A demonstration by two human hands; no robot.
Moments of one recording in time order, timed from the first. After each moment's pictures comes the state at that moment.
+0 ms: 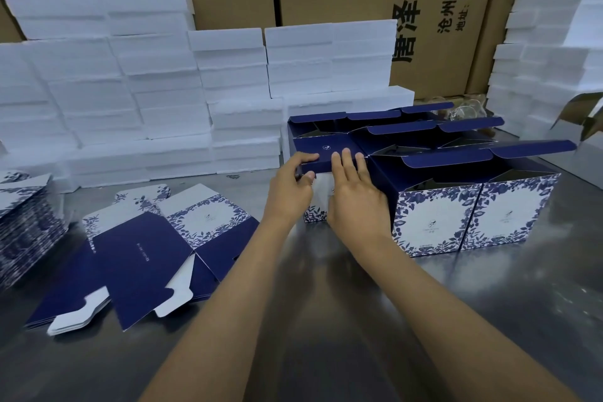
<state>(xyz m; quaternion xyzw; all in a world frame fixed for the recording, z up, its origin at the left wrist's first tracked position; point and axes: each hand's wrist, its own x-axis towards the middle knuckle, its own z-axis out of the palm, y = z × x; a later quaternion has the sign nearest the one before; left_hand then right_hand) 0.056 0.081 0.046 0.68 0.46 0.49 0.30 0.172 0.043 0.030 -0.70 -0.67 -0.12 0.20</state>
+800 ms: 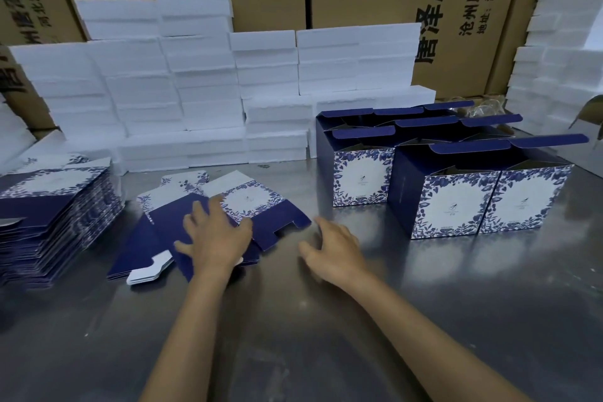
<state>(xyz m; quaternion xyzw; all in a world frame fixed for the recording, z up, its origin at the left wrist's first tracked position) -0.094 -0.007 0.018 0.54 0.77 0.32 0.13 0.090 -0.027 -0.012 -0.66 -0.66 0.23 0.26</state>
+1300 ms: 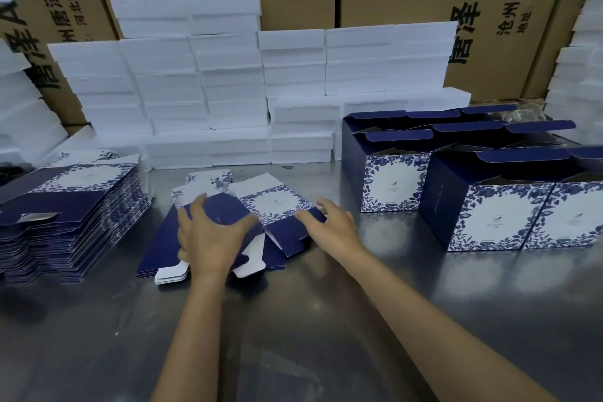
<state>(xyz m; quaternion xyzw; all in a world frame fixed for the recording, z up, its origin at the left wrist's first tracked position) -0.137 -0.004 0.016 0.43 0.74 0.49 0.16 0.046 0.024 0.001 -0.64 -0.59 0.33 0.37</state>
